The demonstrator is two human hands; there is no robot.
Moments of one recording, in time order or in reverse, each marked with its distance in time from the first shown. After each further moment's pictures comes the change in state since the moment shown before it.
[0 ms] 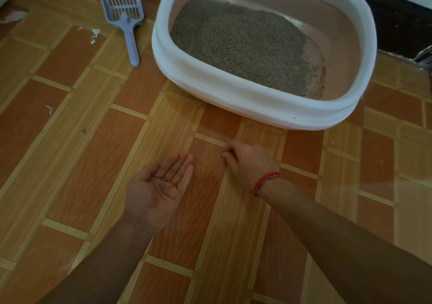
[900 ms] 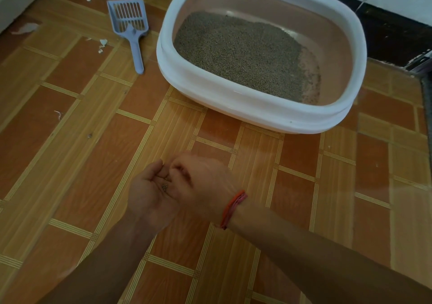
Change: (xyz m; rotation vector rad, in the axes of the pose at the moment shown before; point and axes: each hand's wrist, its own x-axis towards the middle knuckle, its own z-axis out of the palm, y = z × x) left_hand -0.005 0.004 -0.002 -0.008 -0.128 -0.080; right_hand -0.030 -0.094 -0.005 0.253 0.000 -0.293
